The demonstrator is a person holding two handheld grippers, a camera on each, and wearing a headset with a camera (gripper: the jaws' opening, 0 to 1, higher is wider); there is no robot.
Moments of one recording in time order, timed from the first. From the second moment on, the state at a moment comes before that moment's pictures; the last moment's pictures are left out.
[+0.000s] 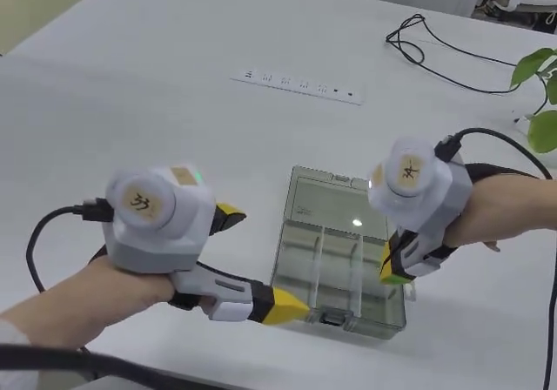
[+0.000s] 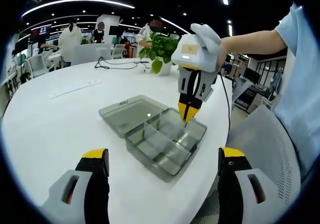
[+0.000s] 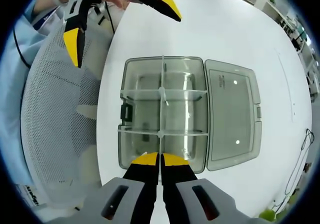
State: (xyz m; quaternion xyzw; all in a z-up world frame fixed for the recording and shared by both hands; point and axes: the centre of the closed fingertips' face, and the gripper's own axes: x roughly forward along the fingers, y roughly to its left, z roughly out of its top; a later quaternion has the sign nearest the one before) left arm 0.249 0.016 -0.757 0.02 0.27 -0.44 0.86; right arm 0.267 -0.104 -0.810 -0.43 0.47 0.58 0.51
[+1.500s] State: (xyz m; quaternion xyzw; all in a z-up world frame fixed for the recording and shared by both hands) left arm 0.235 0.025 -0.744 0.03 0.24 -0.42 0.87; right arm 0.228 -0.144 -0.744 -0.17 0.28 0.46 0.83
